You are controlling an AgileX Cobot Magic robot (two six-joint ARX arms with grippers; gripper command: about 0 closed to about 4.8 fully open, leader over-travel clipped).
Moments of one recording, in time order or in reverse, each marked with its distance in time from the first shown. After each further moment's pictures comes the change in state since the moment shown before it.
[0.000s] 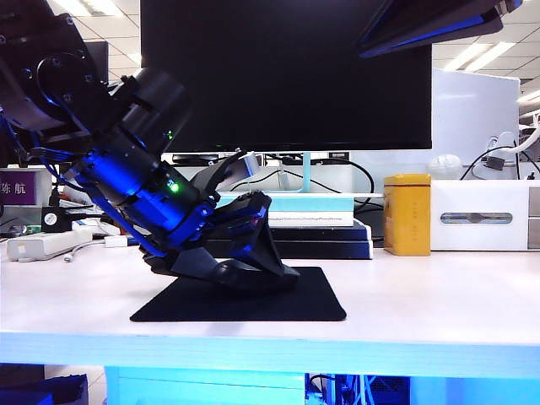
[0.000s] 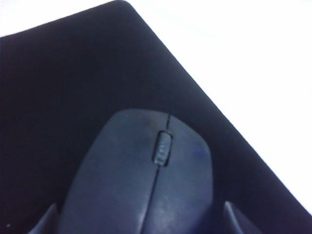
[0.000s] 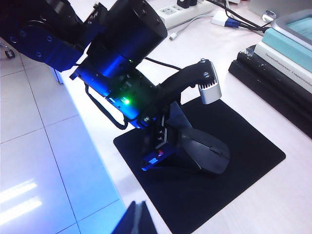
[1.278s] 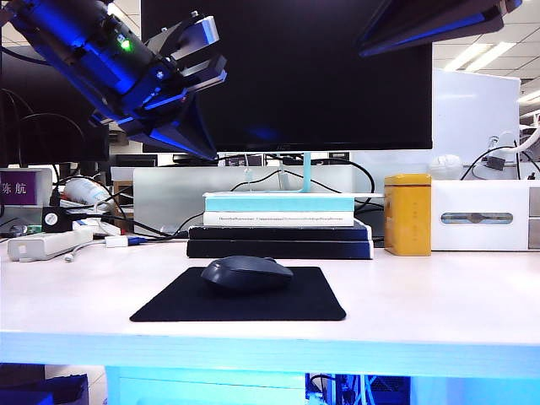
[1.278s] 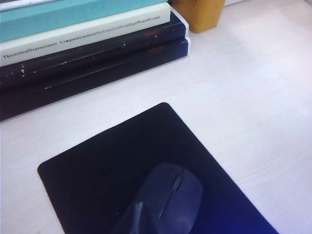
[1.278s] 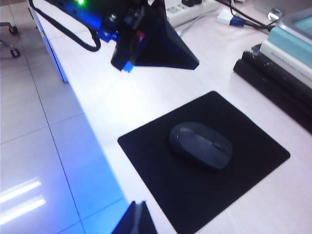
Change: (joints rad) left arm 0.004 -0.414 0.006 -0.228 -0.159 0.050; right arm 0.000 -0.002 0.005 -0.010 -0.014 0.002
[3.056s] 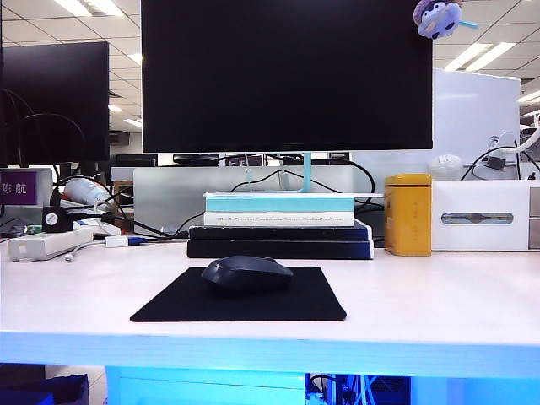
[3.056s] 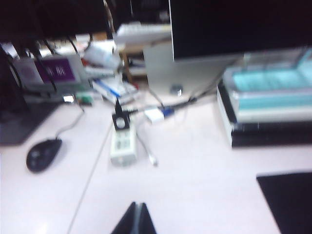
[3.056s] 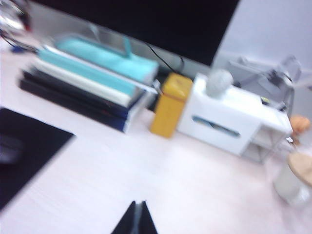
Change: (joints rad) left arm 0.219 -0.979 -0.271 -0.337 -0.443 0.102; right arm -0.022 -0.599 -0.119 -0.233 0.726 -0.051
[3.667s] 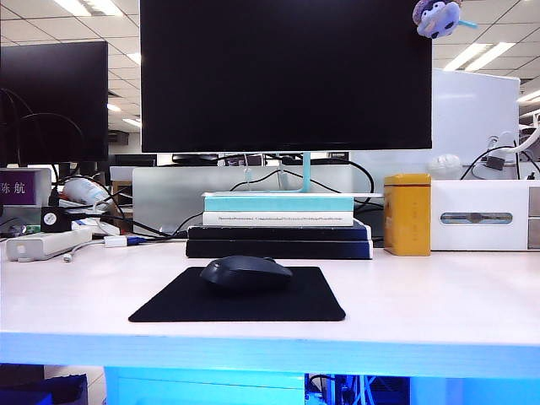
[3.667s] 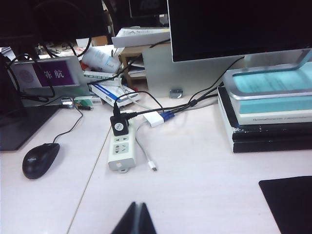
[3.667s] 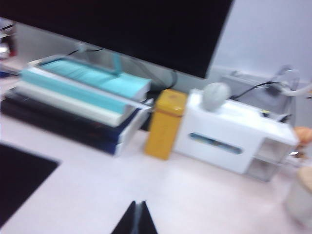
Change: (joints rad) left arm 0.002 0.009 -0.059 0.108 -0.001 0.018; right arm -0.276 0.066 -0.211 0.421 -0.249 -0.021
